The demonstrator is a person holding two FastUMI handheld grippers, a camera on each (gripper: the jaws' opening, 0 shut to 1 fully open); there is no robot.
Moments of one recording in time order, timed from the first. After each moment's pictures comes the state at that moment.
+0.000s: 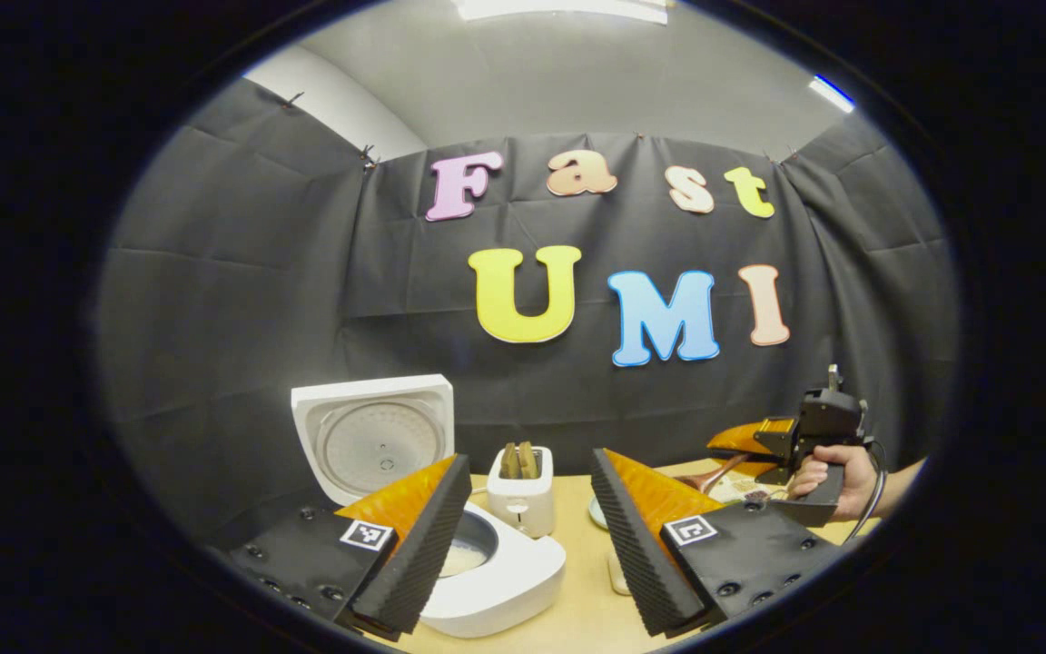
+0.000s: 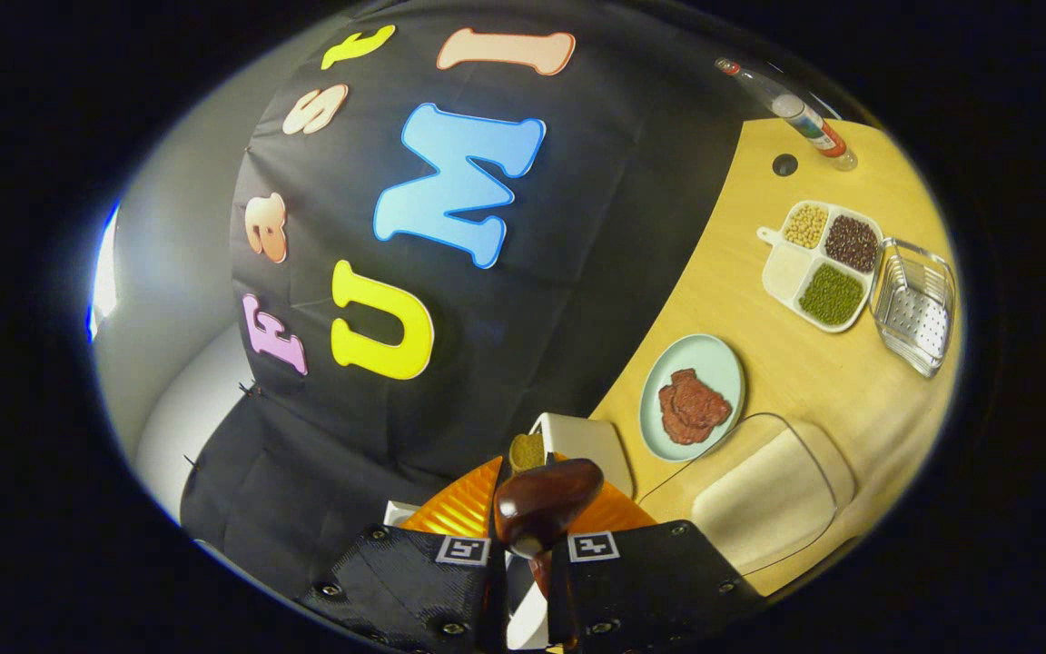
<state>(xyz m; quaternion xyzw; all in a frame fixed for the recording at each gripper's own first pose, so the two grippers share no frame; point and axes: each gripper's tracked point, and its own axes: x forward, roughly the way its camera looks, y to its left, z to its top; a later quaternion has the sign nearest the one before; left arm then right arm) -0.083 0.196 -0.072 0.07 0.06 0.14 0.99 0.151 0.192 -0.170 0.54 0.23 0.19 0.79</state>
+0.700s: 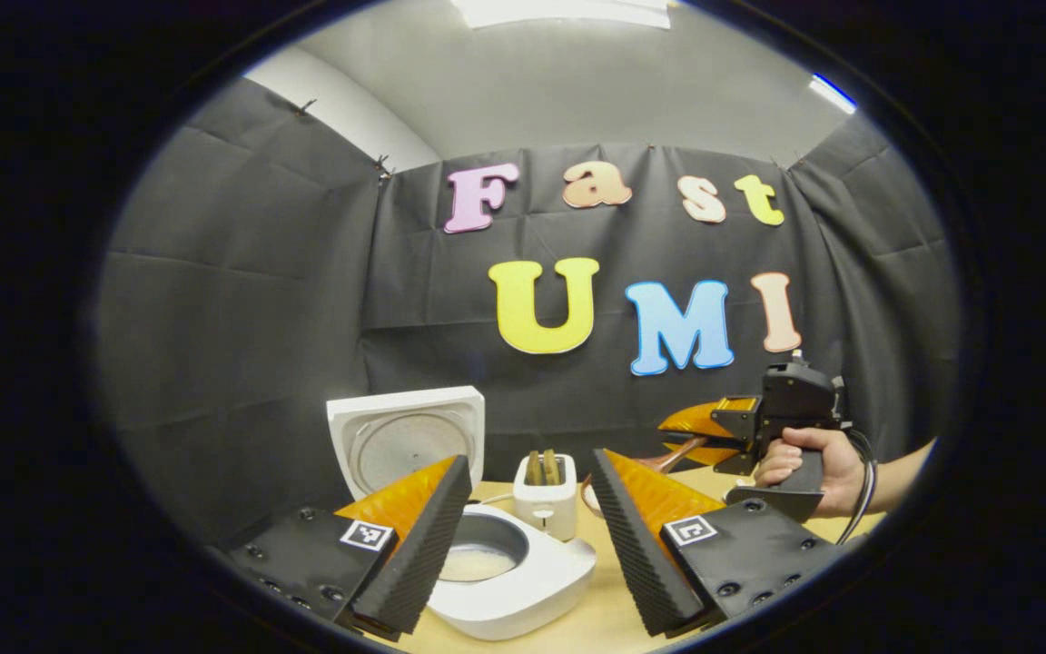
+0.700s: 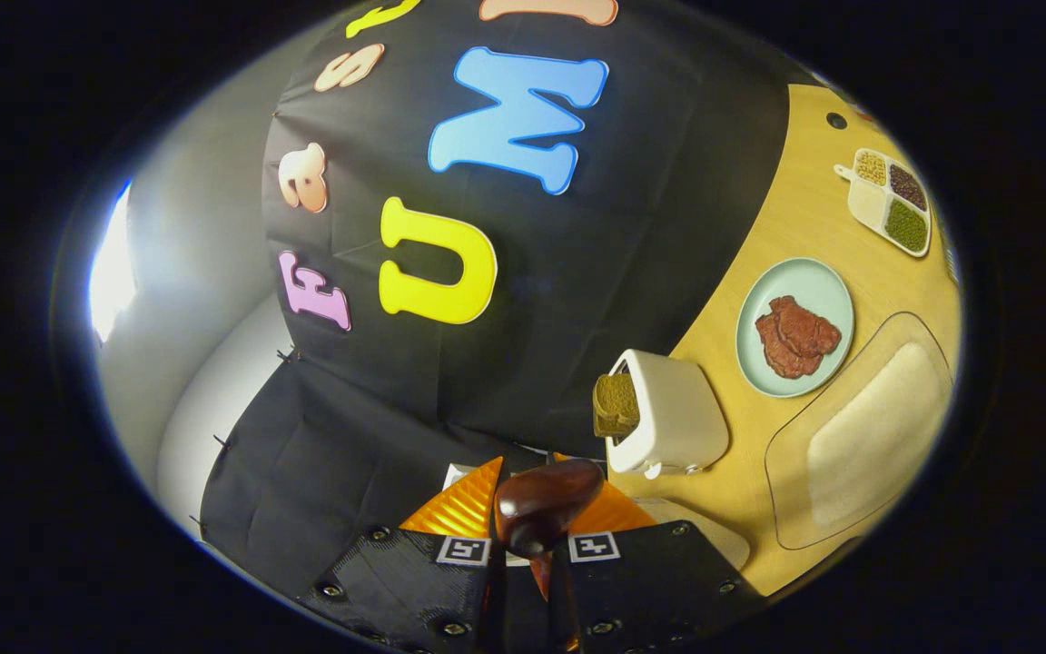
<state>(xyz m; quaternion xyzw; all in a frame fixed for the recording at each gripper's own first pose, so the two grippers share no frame) -0.106 0.226 -0.058 0.08 0.04 0.16 0.98 0.134 0.317 -0.129 0.52 0.25 0.28 0.76</state>
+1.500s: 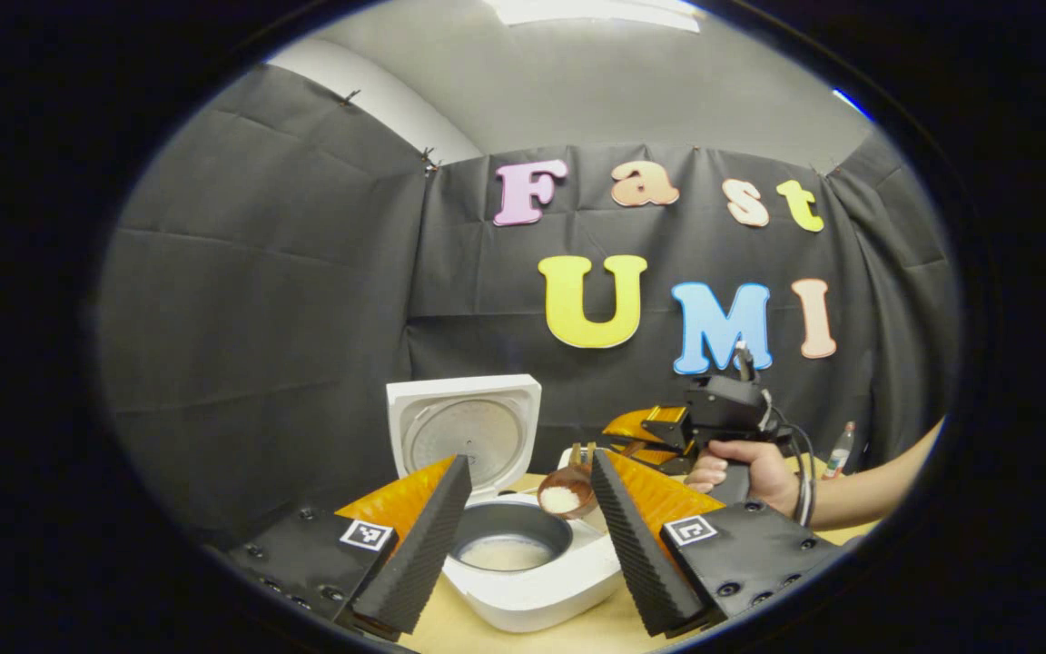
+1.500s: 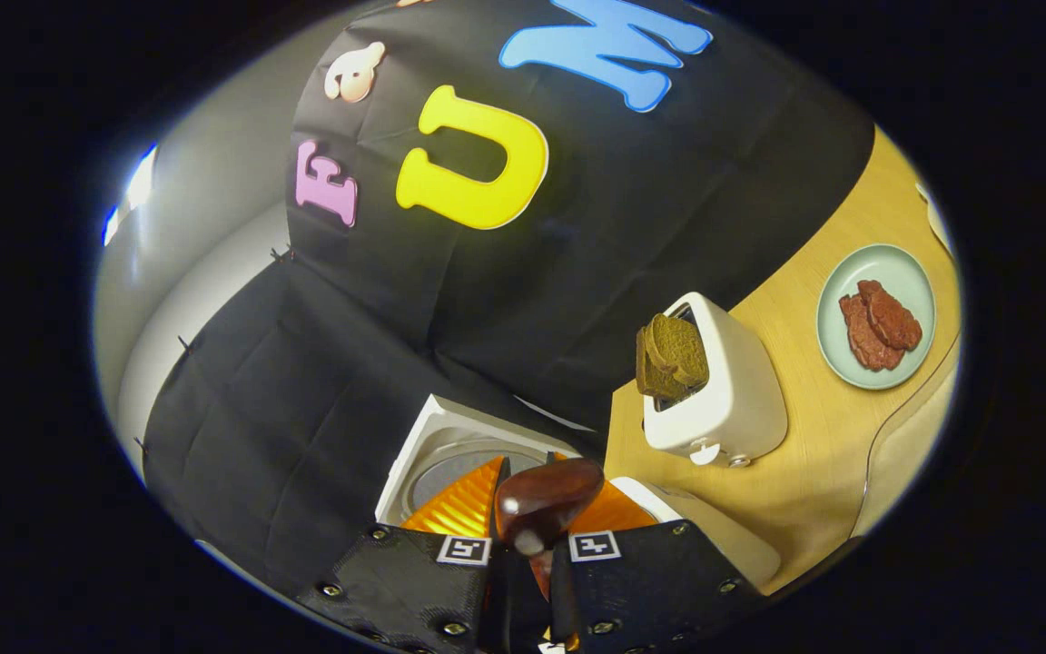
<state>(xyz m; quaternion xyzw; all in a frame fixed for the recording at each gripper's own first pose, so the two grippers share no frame) -0.138 0.274 -0.060 0.05 0.03 0.22 0.97 0.142 0.464 -0.161 0.39 0.28 0.35 0.80</state>
